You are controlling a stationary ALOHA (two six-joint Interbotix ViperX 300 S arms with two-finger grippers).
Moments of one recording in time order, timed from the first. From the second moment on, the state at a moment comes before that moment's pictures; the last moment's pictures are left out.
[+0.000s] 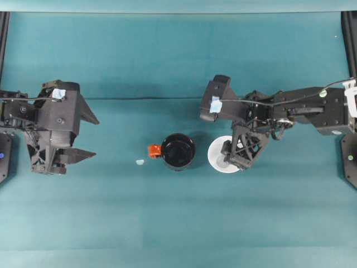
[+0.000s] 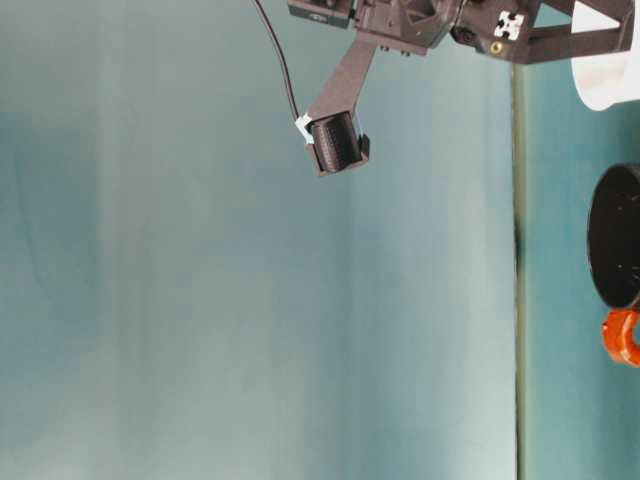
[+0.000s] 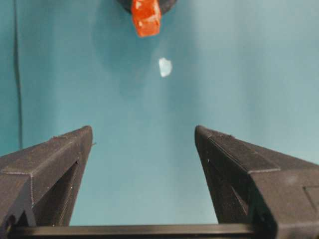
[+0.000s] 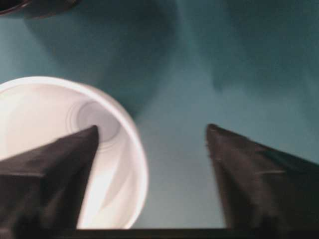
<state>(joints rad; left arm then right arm) 0.02 -0.52 0.80 0.02 0.61 0.09 -0.10 0.00 0.66 0.04 0.59 0.25</state>
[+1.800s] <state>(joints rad) 0.02 -0.52 0.80 0.02 0.61 0.08 -0.13 -0.08 0.34 0.07 0.85 0.25</state>
